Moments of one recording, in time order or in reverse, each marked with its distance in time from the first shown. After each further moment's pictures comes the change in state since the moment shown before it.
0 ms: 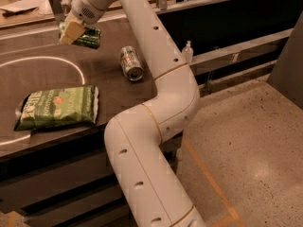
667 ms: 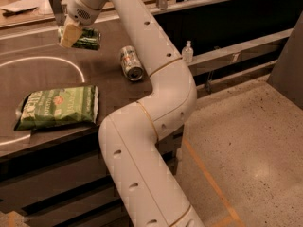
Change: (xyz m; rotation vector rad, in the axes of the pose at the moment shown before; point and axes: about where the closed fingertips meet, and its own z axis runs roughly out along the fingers) arm 0.005 0.005 0.008 -0.014 0.101 -0.007
